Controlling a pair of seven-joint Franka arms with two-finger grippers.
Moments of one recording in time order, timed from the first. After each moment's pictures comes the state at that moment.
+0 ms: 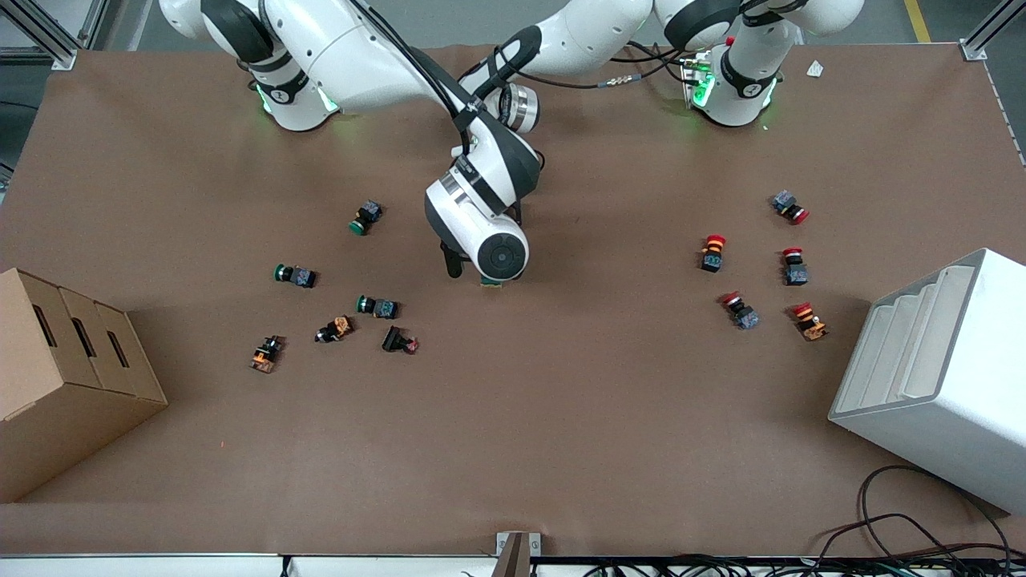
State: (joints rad) left arm -0.98 0.94 -0.39 -1.76 1.89 1.84 -2.63; right arm 0.74 0.82 0.03 -1.30 0.30 1.58 2.05
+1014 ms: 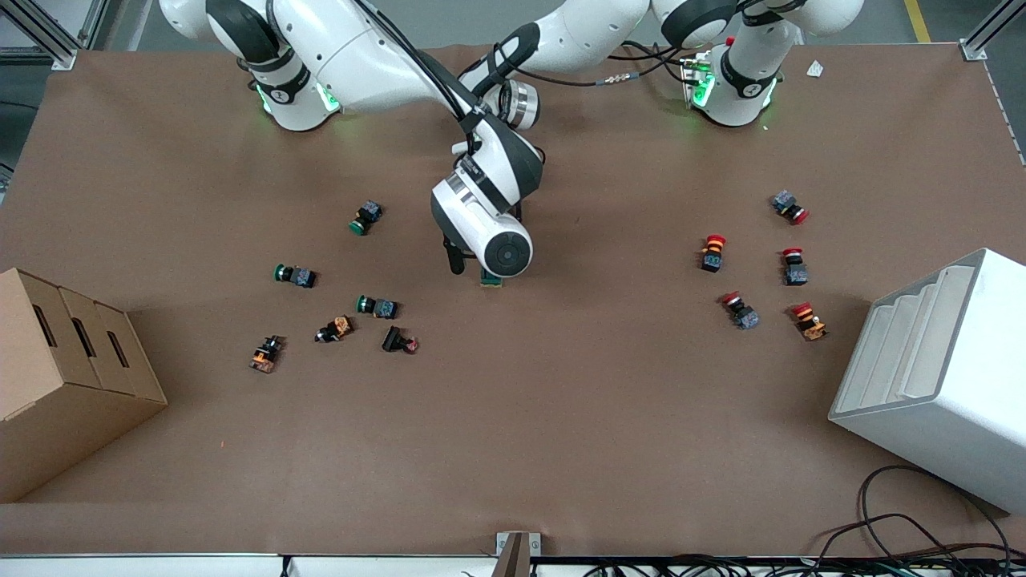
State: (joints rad) left arm -0.99 0.94 -0.38 -1.78 1.89 1.83 -2.58; right arm 0.75 0.82 0.03 -1.34 0.29 1.60 2.05
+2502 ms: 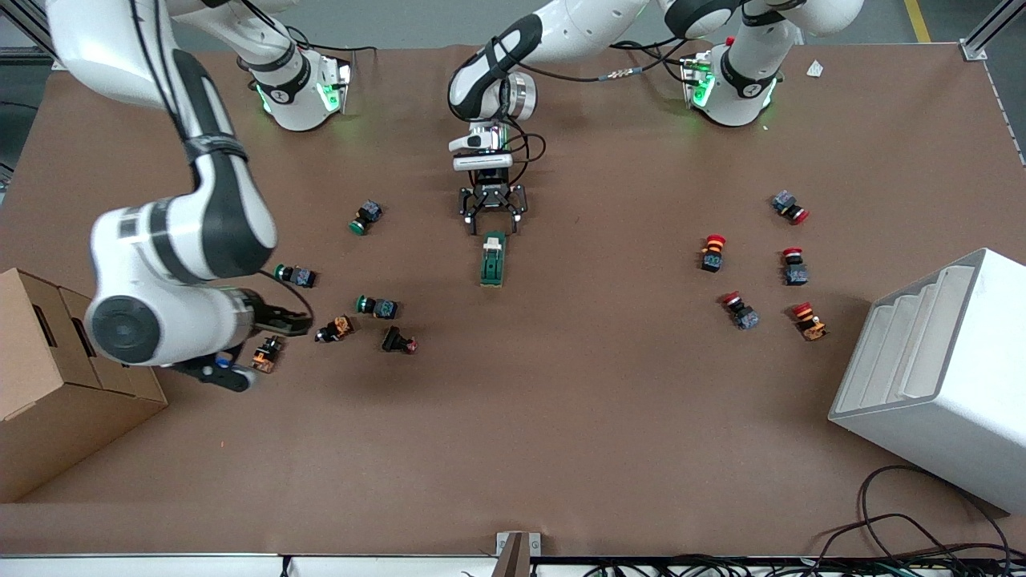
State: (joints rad) left arm -0.99 0.88 -0.40 -1.78 1.67 1.85 -2.33; right arm 0.16 0.55 -0.01 -1.29 0.02 1.49 0.42
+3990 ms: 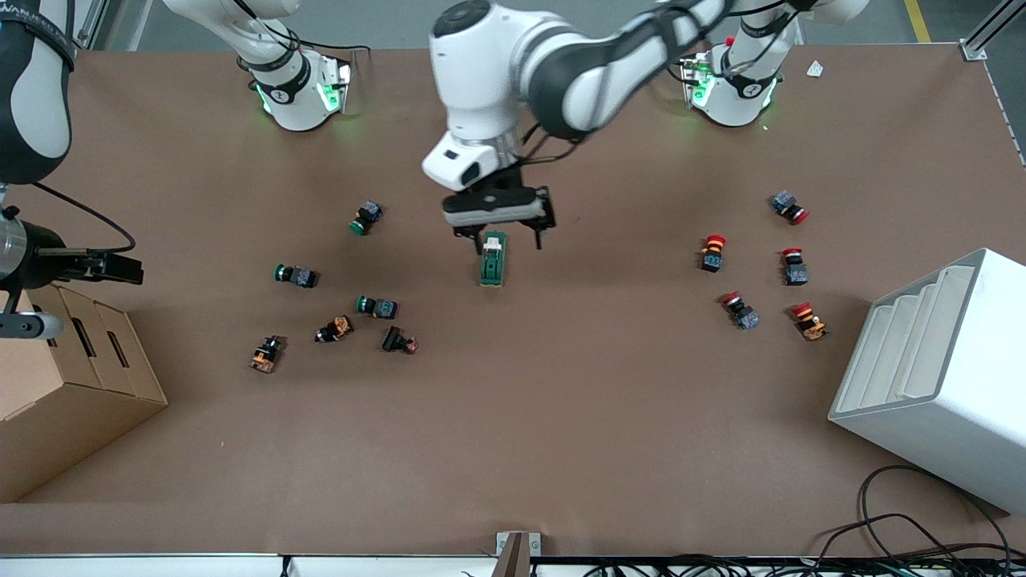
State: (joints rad) left arm -0.43 0.54 -0.61 -1.31 0.64 1.86 -1.13; right arm -0.01 0.35 0.01 -1.21 -0.10 1.36 0.02
